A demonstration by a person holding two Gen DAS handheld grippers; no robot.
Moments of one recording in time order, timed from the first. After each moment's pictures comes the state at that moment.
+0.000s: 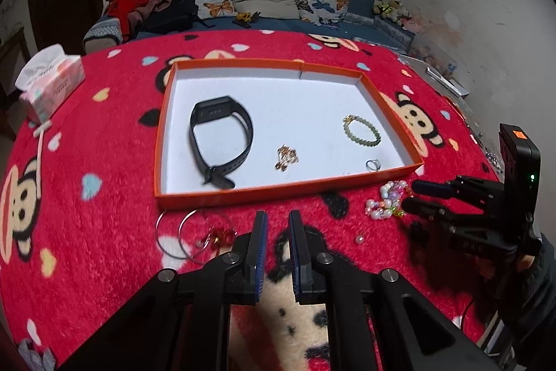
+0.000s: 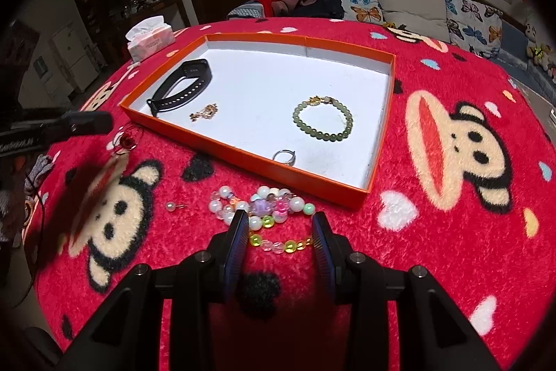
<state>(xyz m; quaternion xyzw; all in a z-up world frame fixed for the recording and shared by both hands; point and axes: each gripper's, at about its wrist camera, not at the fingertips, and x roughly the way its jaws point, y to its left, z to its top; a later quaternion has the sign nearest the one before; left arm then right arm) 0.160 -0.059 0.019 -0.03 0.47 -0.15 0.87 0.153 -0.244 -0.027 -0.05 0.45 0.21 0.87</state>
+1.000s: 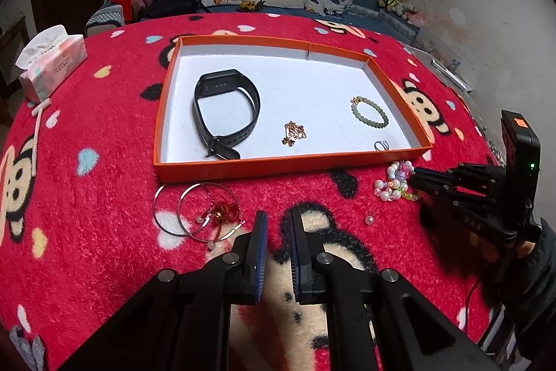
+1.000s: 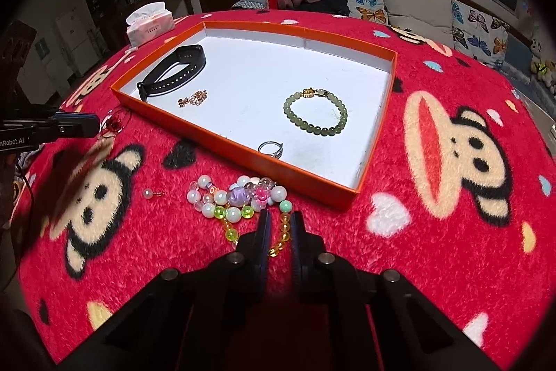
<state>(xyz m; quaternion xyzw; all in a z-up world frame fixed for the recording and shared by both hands) 0.158 -0.060 0.000 -0.03 0.49 -0.15 0.86 0.154 -0.246 -0.037 -0.09 0.44 0.21 0.87</state>
